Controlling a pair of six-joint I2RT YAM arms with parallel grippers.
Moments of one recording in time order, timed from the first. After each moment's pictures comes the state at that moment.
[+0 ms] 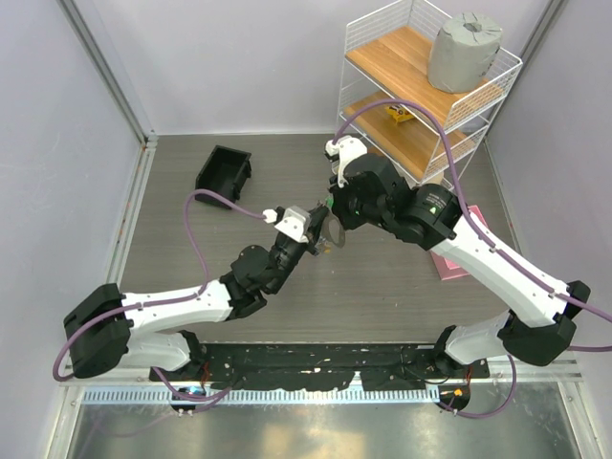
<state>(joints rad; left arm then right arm) -1.09 1.25 0.66 0.90 -0.48 0.12 0.92 1.37 1.66 -0.92 0.26 0.26</state>
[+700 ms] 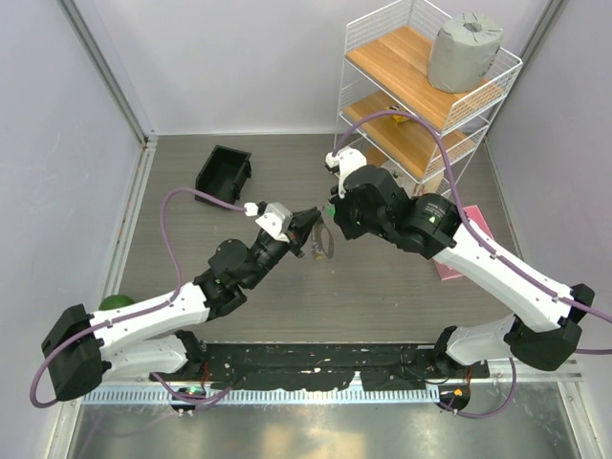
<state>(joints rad) -0.98 1.08 0.63 0.71 -0.22 0.03 0.93 1.33 1.57 -0.90 0.29 0.26</state>
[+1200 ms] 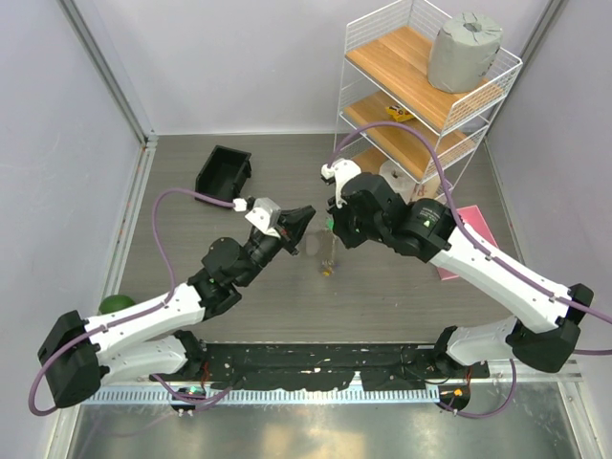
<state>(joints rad) -0.94 1.04 0.62 0.69 -0.17 -0.06 0.93 1.31 1.49 -0.89 0.21 0.24</state>
